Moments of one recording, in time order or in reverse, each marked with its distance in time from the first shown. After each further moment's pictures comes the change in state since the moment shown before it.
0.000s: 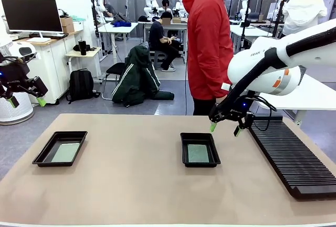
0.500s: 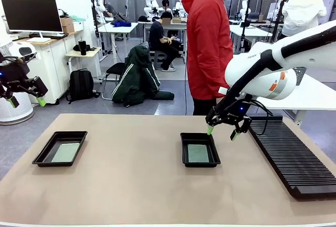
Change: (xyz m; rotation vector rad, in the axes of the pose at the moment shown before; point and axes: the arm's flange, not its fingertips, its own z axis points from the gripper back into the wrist) left arm 0.000 0.000 0.000 0.000 0.000 0.000; right arm -0.003 0.003 -0.012 0.025 0.024 0.006
